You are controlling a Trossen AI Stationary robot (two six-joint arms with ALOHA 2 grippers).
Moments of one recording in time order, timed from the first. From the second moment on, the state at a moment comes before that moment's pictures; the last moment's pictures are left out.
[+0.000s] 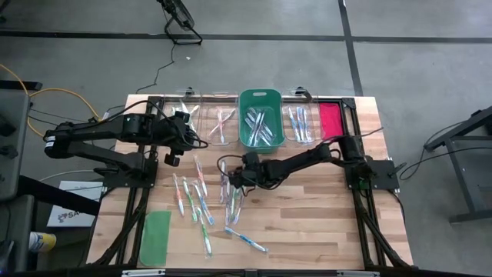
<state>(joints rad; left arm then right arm) 0.10 0.97 1.06 -1.02 -0.28 0.51 0.13 2.13 1.44 -0.37 0.54 1.32</state>
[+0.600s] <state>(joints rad) 0.10 0.97 1.06 -1.02 -0.28 0.51 0.13 2.17 1.44 -0.40 0.52 1.36</state>
